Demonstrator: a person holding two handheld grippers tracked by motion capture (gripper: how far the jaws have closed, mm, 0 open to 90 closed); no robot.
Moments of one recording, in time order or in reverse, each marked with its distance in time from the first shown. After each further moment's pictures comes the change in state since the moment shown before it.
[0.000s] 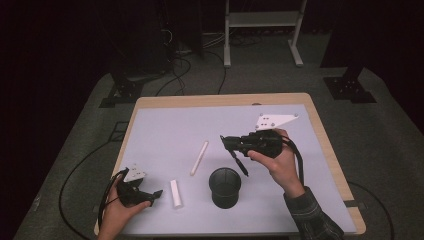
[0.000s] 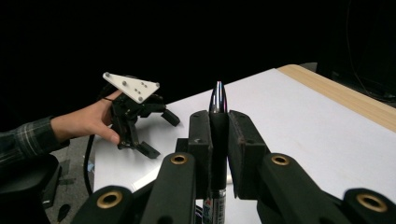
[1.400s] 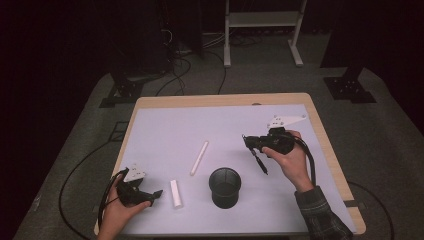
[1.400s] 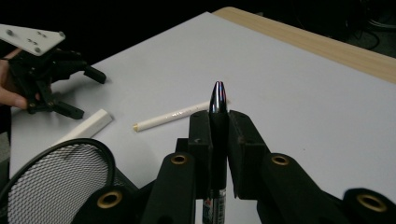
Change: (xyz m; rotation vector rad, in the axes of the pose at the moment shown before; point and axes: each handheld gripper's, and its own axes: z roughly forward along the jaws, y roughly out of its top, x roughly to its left) left arm 0.000 0.000 0.000 -0.002 0.001 0.003; right arm -0.056 -0.045 -0.016 0.136 -0.200 0.108
